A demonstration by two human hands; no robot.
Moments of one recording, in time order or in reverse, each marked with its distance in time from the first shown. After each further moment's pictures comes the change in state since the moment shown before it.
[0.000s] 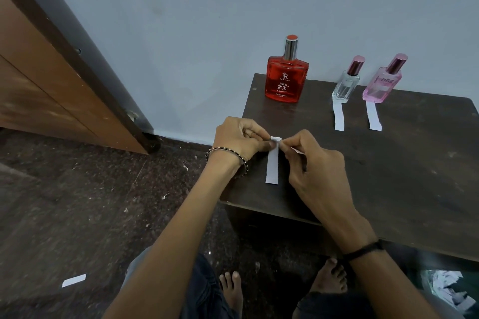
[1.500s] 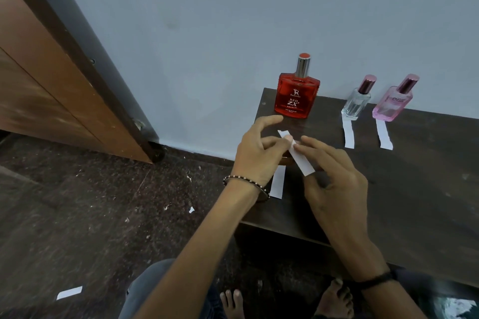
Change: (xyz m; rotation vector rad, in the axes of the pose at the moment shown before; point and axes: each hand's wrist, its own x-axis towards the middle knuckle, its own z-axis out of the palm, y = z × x) left_hand -0.021 0.016 0.010 -0.407 -0.007 0.076; right_hand -0.001 -0.005 -0.003 0.036 0.172 -0.022
